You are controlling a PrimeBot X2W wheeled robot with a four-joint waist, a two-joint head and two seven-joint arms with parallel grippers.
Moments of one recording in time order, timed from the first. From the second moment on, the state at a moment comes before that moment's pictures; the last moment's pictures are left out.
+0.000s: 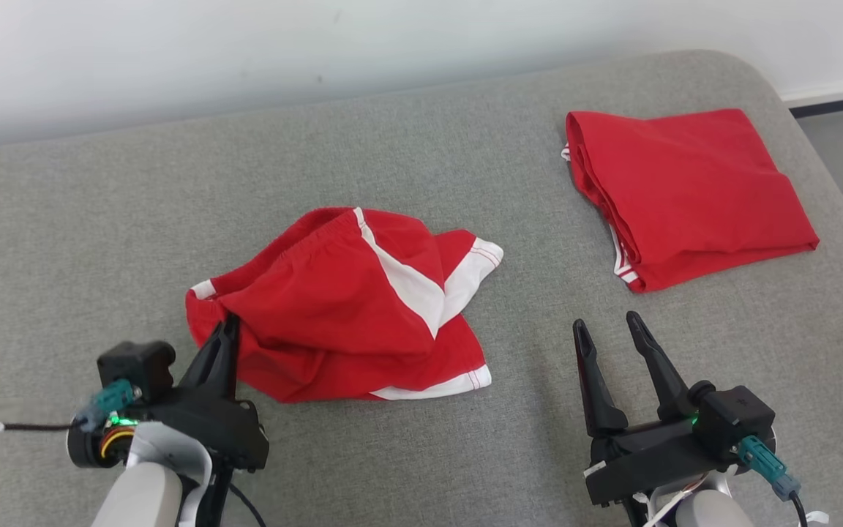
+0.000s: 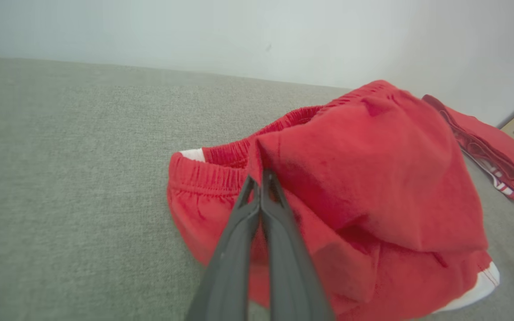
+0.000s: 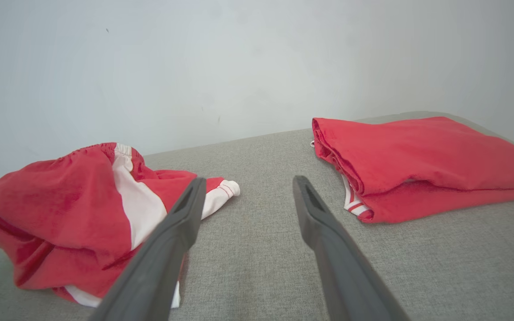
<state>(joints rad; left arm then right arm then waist) -0.37 0.18 -0.20 0.40 -0.47 -0.07 -0.04 -0.18 -0.05 0.15 0.24 0.23 0.13 -0.26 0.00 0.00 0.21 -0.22</state>
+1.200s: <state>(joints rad) -0.03 0.18 -0.08 0.18 -0.23 -0.04 -0.26 -0.03 -0.05 0.07 0.22 0.20 0.13 -0.26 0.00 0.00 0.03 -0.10</state>
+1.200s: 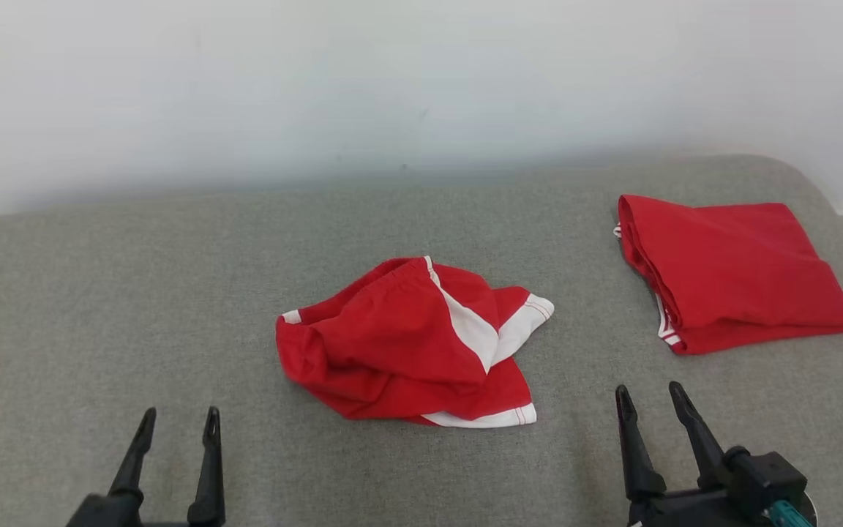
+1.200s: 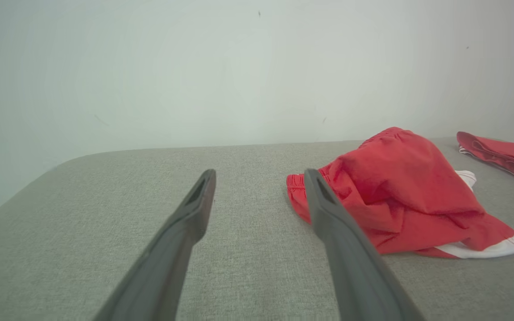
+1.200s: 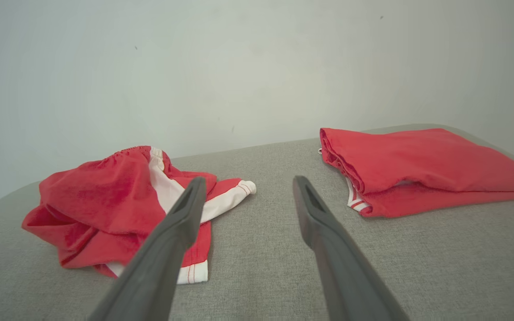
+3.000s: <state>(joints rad) 0.14 0.06 0.10 0.08 -0.06 -0.12 -0.26 0.04 -0.05 0.03 0.23 0.20 0.13 -0.26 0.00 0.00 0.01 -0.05</state>
